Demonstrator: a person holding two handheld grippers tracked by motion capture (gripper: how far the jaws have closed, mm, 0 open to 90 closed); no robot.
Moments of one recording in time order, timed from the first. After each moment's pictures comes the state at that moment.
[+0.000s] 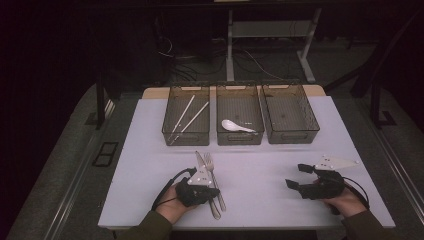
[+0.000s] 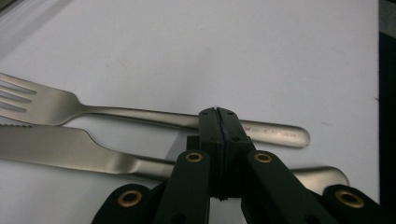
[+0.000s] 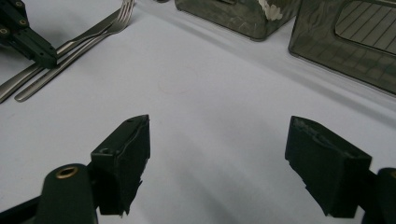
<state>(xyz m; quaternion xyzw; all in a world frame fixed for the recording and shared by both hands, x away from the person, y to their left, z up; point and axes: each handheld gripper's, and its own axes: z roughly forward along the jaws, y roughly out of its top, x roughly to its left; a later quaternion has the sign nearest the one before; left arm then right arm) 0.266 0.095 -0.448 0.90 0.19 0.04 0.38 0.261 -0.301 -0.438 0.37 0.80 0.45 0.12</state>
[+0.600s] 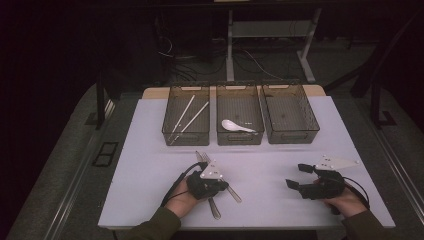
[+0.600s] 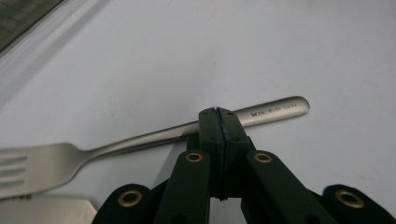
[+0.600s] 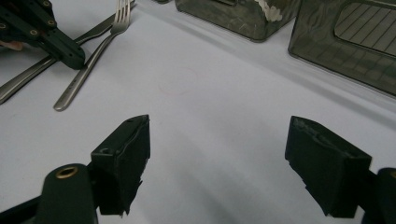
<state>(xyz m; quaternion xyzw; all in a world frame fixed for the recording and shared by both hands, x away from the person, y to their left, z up) 0.285 0.065 -0.449 0.91 0.18 0.06 0.38 0.261 -0.302 -0.437 0.37 0.80 0.45 0.12</state>
